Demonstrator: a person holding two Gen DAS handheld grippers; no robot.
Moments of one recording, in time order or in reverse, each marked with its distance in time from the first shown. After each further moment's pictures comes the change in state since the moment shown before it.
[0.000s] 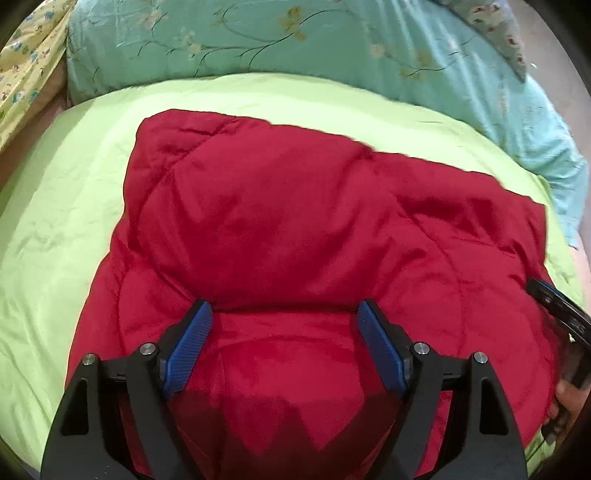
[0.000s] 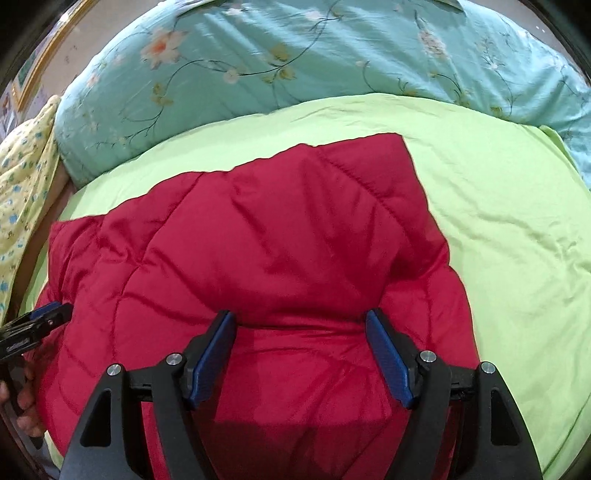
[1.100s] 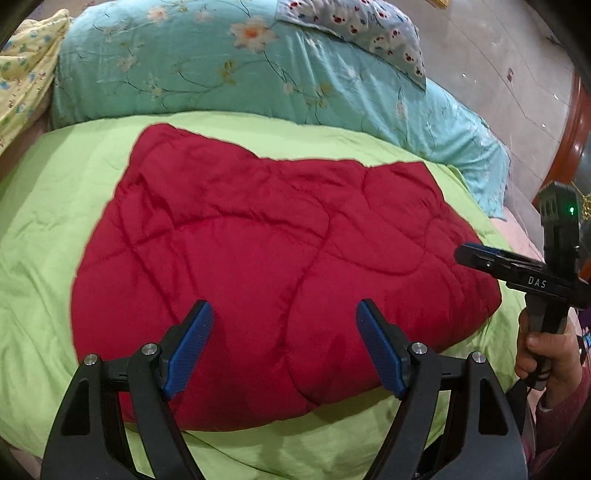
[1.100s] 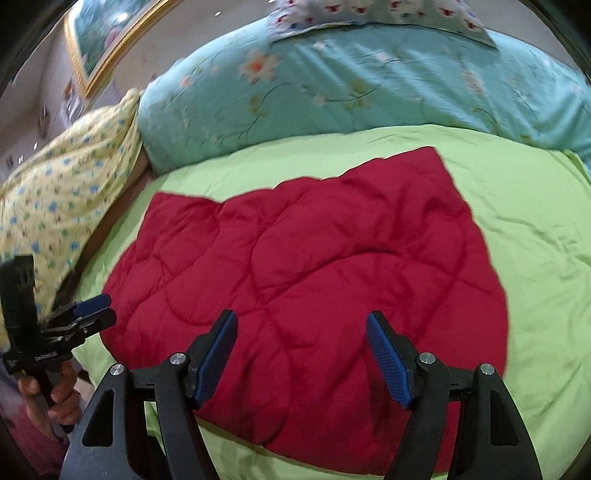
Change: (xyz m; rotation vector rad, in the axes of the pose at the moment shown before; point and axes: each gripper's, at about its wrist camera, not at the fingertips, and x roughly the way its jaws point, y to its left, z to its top) left arm -0.115 0.004 -0.090 0.124 -0.153 -0.262; right arm -0.098 0.056 -0.055 -0.160 -0.049 0.183
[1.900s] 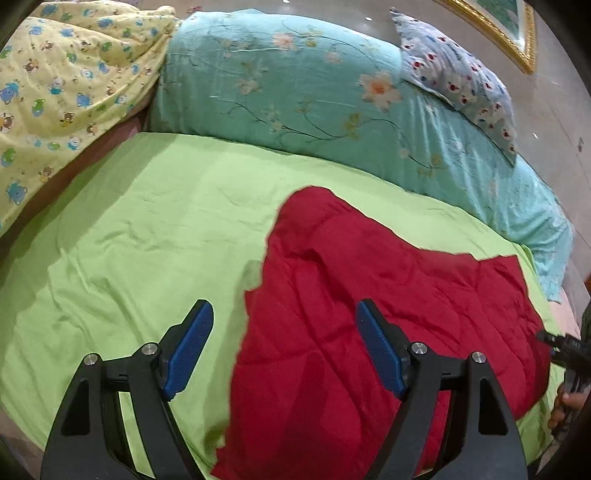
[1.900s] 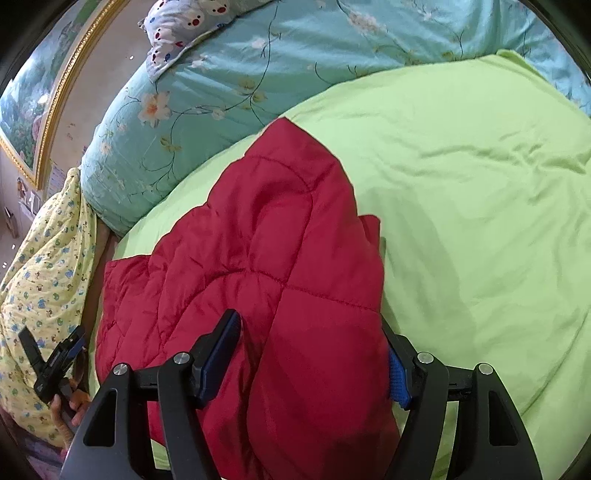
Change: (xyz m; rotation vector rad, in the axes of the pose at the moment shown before) left arm -0.020 0.109 0.032 -0.209 -0.158 0.239; right arm -0.004 -0.123 -0.004 0.383 0.006 0.000
